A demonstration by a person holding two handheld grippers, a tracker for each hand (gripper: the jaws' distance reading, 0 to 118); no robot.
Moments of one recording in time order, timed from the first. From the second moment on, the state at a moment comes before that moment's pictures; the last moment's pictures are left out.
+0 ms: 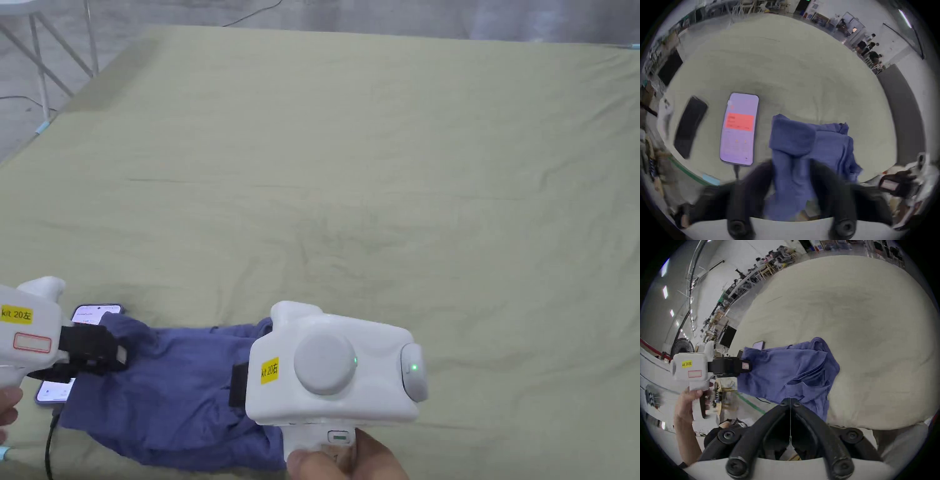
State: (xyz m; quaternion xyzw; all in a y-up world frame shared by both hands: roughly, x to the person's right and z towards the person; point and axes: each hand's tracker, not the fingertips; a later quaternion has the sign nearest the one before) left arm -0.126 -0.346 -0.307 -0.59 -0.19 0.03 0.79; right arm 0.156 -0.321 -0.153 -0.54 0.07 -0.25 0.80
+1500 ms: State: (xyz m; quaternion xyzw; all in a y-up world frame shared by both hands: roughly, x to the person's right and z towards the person) left arm 0.146 -0.027 -0.080 -0.05 -0.28 -0.03 0.96; right arm 0.421 -0.030 0.075 -0.03 -0.19 -0.04 0.98
